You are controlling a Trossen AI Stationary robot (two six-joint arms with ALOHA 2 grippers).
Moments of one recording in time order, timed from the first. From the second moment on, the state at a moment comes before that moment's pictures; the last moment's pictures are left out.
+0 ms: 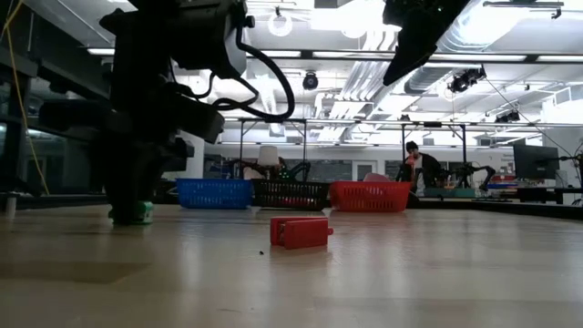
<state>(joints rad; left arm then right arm) -0.21 1.75 1.05 -0.78 0.00 -0.18 -0.47 1.22 1.20 -0.79 -0.01 -0.24</state>
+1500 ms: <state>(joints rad) 0.40 1.76 1.18 -0.14 -0.26 -0.57 -0.47 1.22 1.20 -0.78 0.01 -0.22</state>
